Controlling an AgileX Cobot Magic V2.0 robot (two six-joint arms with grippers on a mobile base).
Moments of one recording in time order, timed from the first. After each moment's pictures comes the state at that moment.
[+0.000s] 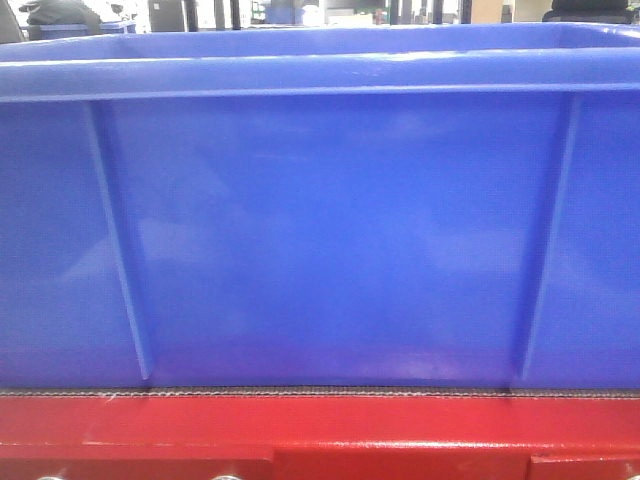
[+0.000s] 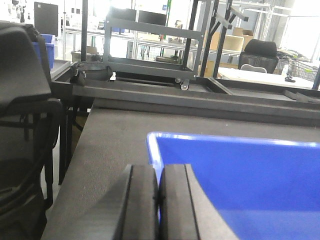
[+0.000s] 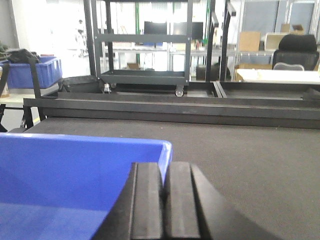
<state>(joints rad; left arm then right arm) -0.08 0.43 -0.52 -0.14 0.15 0.03 0.14 0.29 -0.53 0.01 0.26 0.02</state>
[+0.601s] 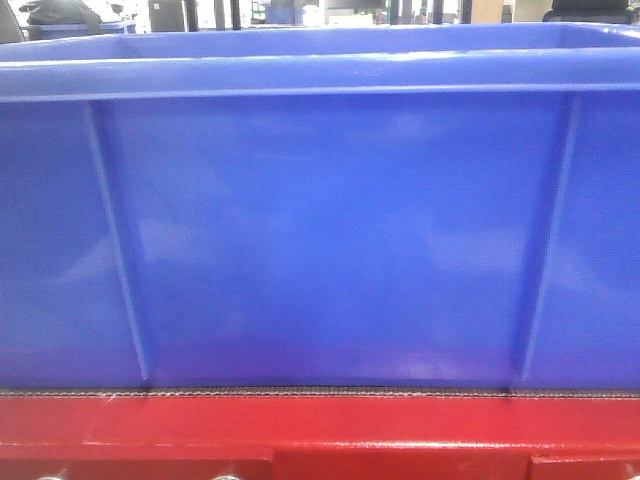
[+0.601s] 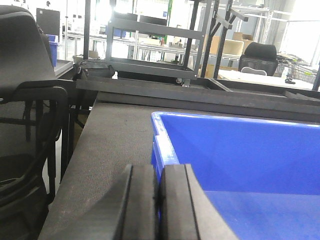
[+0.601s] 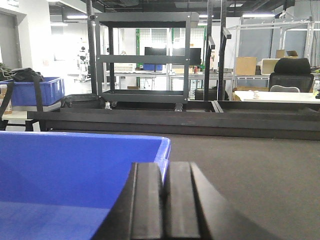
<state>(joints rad) -0.08 0.25 -0.34 -0.14 0.13 0.03 0.14 0.00 -0.37 0.00 0.29 0.02</state>
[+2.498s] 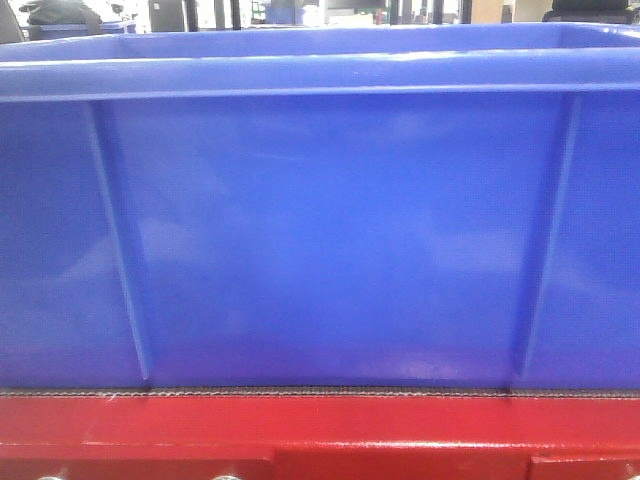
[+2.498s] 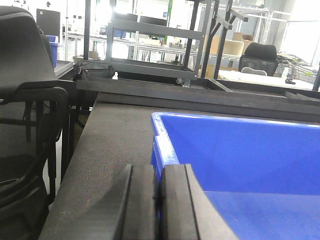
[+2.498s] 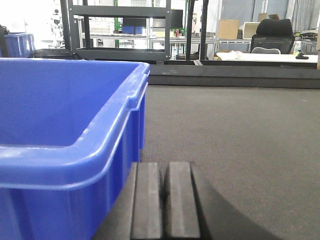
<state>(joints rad) -0.08 0.25 -0.34 -0.14 0.13 0.03 0.05 0.01 0.00 0.00 0.04 0.02</state>
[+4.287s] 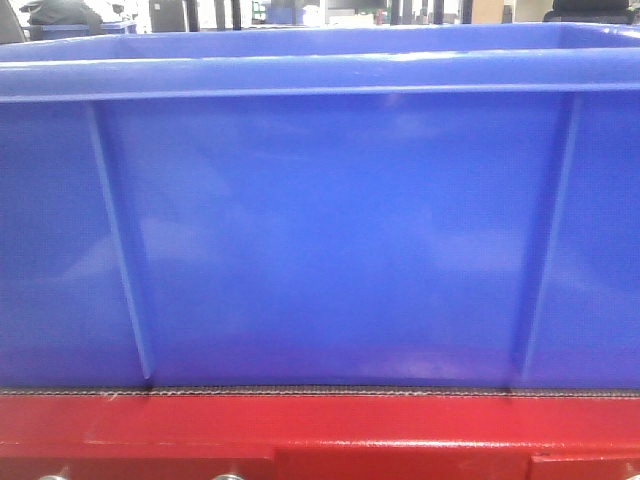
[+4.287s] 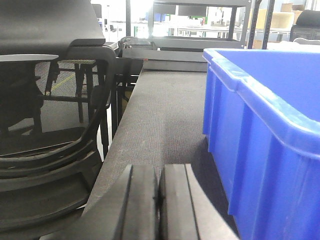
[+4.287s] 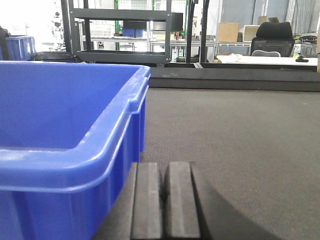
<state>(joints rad) 0.04 0.01 0.00 -0.01 0.08 0.00 0.05 0.00 0.00 0.00 0.03 0.01</state>
